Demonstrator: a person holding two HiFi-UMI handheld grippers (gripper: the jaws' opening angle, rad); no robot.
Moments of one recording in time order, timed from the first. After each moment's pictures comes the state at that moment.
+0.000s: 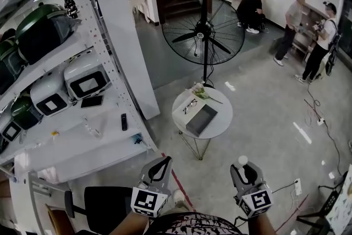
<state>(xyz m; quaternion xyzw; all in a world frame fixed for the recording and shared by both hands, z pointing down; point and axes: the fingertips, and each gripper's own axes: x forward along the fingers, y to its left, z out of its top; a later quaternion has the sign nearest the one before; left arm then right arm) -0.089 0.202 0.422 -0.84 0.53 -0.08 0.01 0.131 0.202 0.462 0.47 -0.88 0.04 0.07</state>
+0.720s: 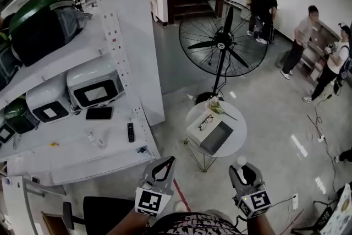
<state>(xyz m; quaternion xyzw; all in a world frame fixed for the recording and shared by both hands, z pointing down) -0.212 0.088 0.427 -0.84 0.53 -0.07 0.03 -0.009 0.081 0.452 0.45 -0.89 0.03 0.10</state>
